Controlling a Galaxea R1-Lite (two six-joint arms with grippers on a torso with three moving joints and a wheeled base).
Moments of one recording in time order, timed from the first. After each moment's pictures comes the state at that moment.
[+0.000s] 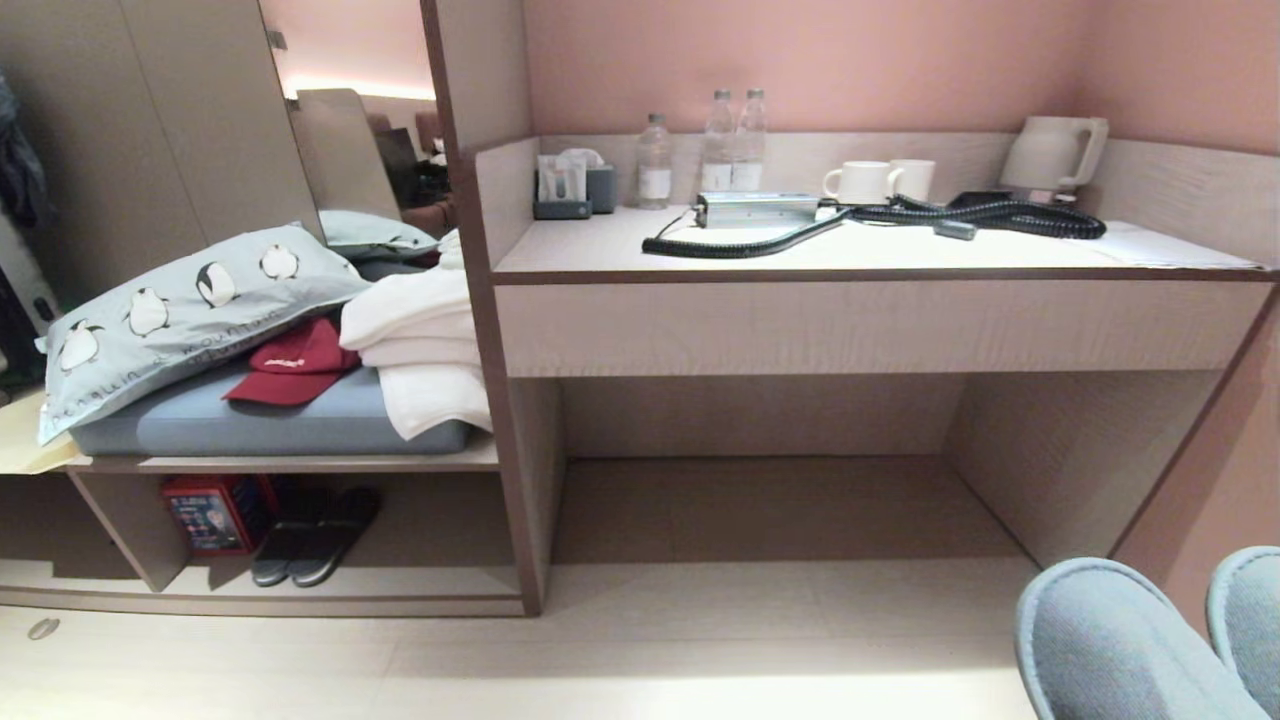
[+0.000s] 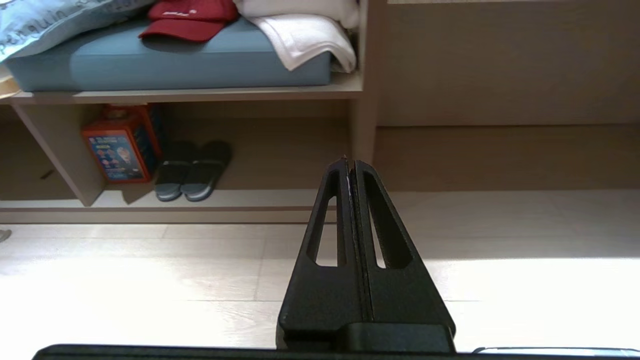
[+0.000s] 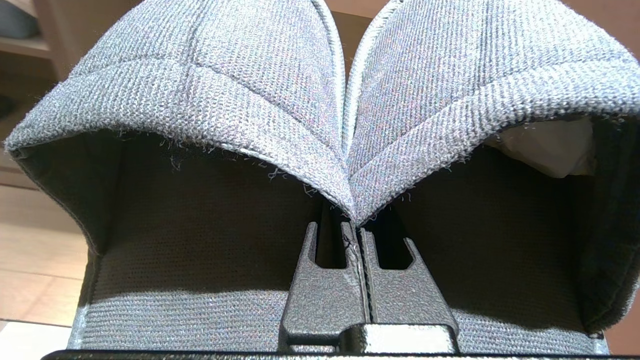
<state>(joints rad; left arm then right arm) 0.00 0.00 0.00 0.00 0.00 -0.01 -0.01 0.00 0.00 0.01 0.03 -0.11</state>
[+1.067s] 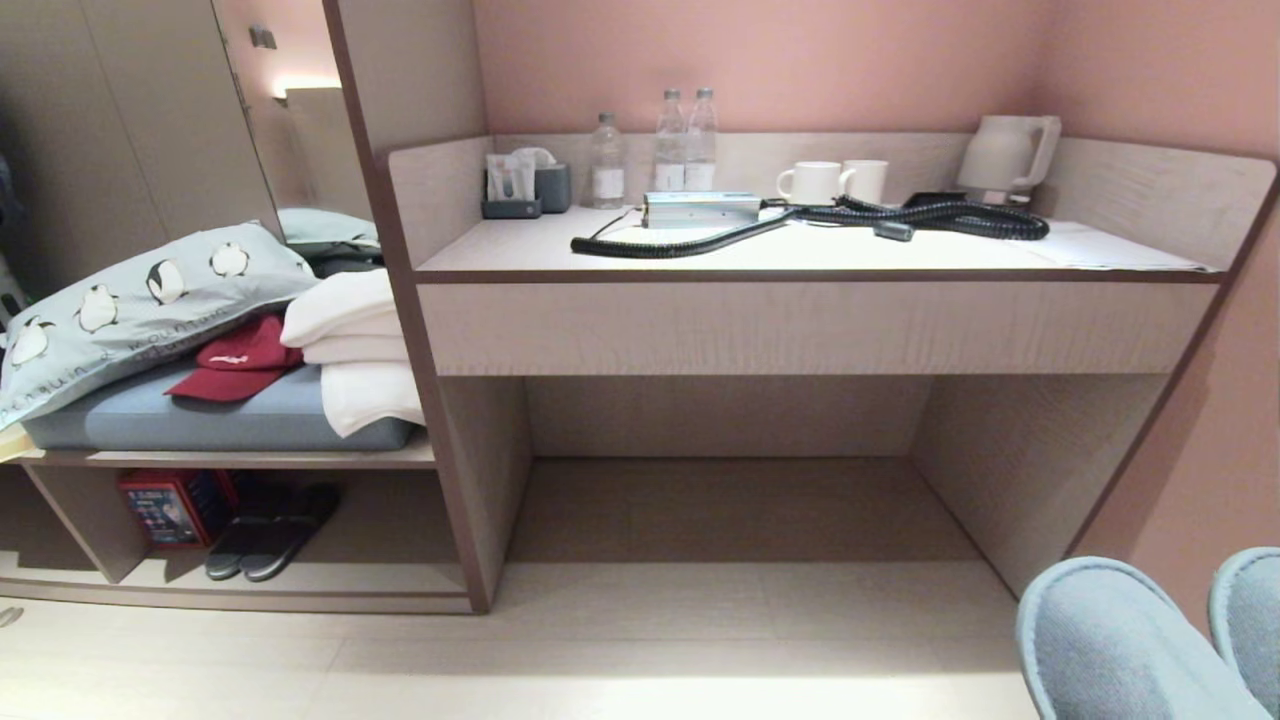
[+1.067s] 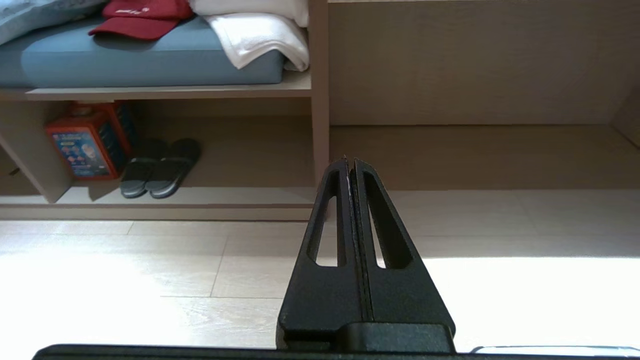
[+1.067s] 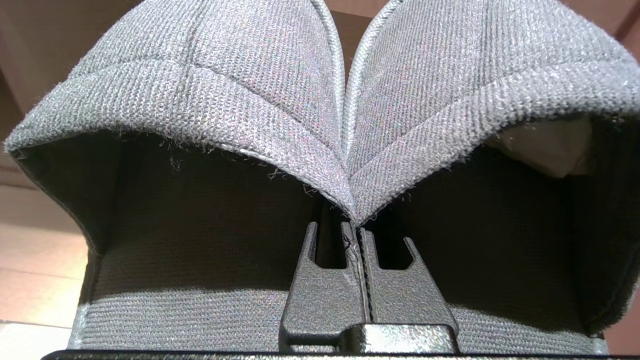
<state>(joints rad) 0.00 0.00 0.00 0.00 0.00 -0.01 -0.01 0.00 0.00 0.01 0.02 -0.10</state>
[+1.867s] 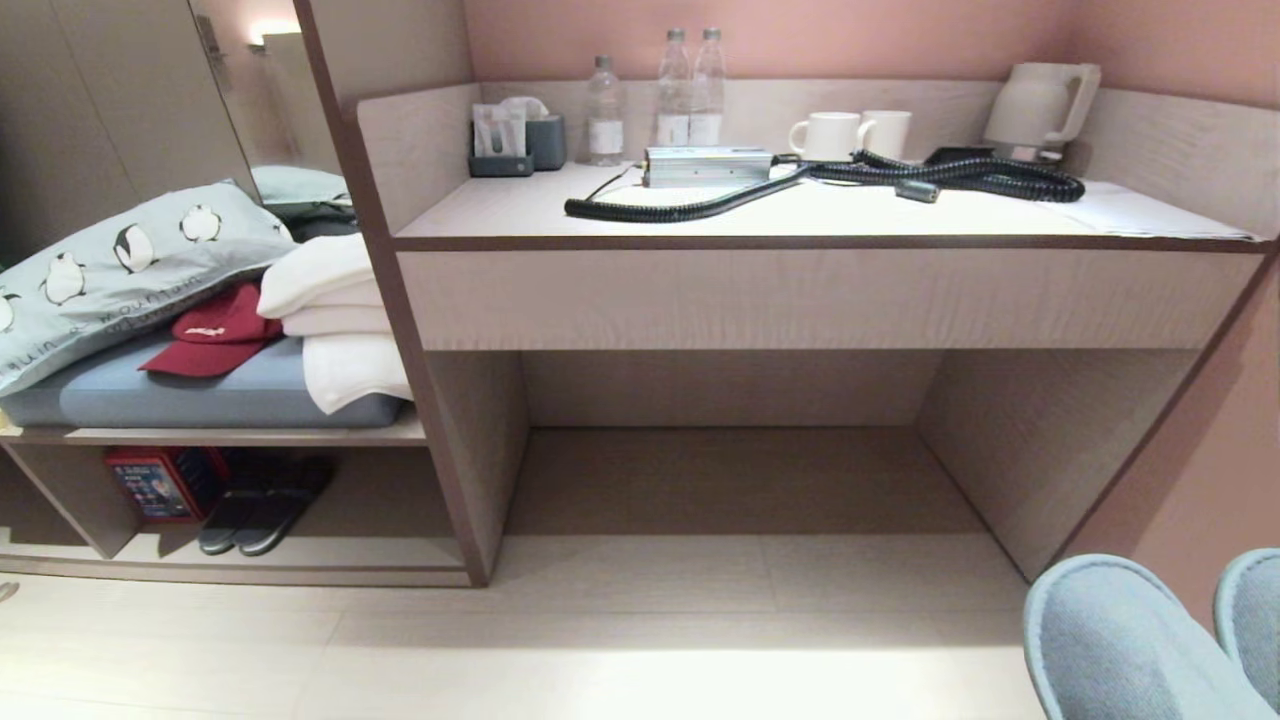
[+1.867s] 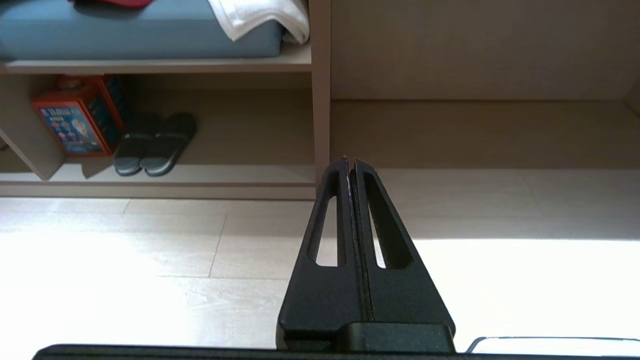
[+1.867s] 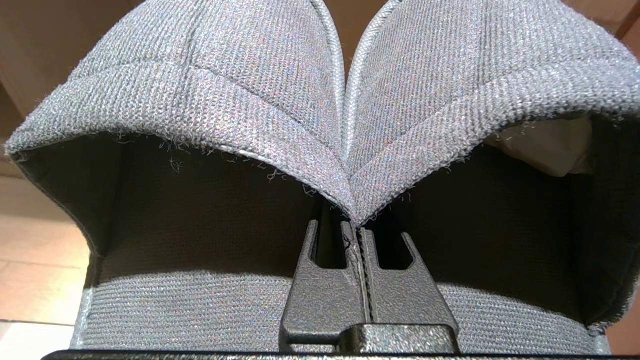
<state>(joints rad) 0.00 0.00 0.00 0.00 0.00 -0.01 -0.01 0.00 0.00 0.01 0.01 -0.08</state>
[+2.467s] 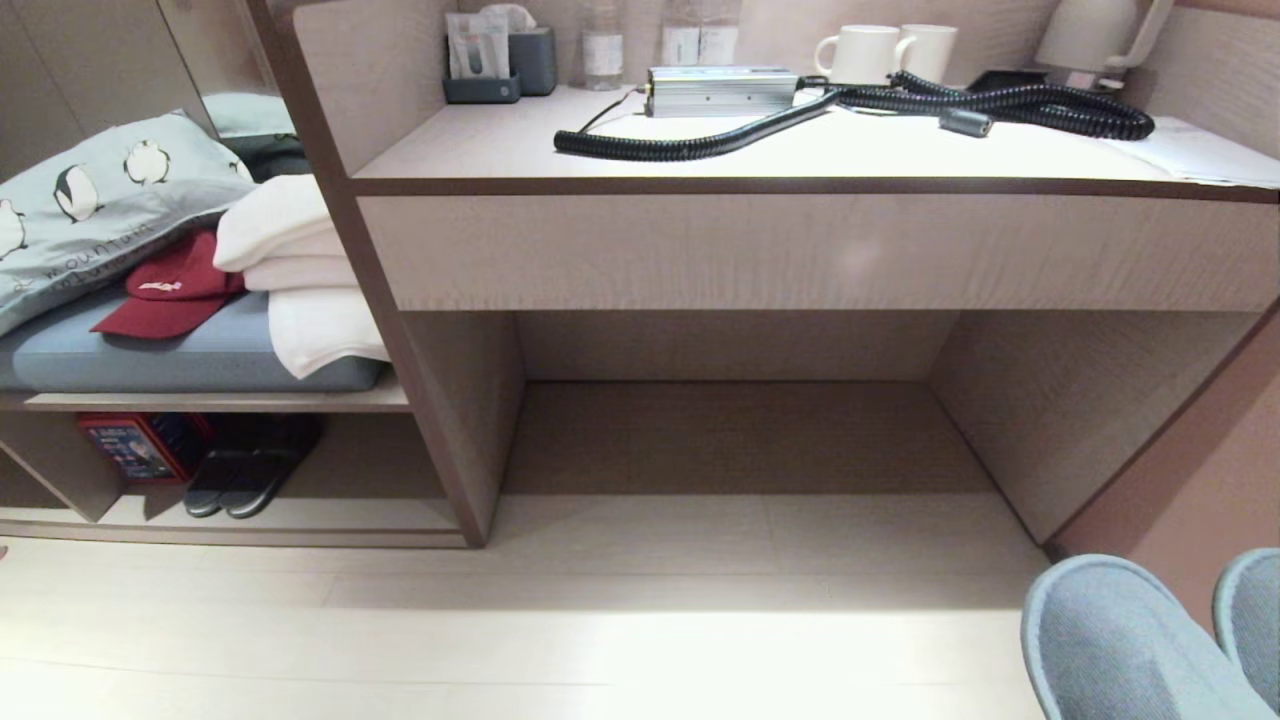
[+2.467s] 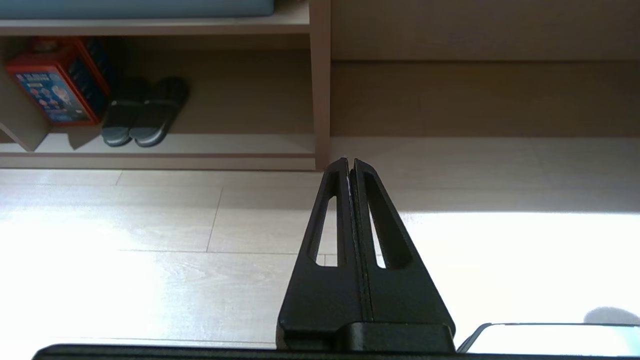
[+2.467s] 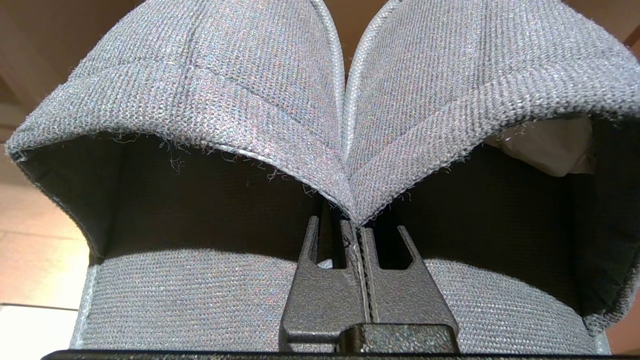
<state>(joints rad) 0.00 0.00 0.00 0.00 0.00 -0.01 -0.01 0.00 0.00 0.01 0.01 -0.08</state>
